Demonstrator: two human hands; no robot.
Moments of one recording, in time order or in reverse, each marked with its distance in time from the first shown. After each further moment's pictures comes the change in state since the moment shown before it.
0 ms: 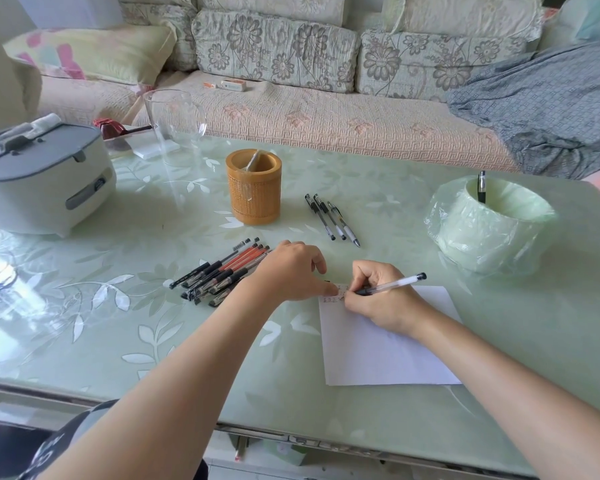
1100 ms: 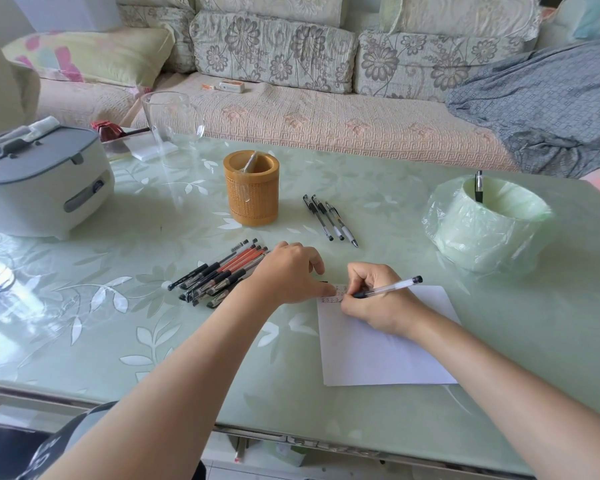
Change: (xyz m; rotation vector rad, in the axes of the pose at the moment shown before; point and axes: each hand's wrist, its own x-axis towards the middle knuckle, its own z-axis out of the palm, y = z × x) left_hand -0.004 -0.001 0.001 0.003 0.026 0.015; right_hand -0.002 -0.002 0.002 -0.011 -0.017 -0.008
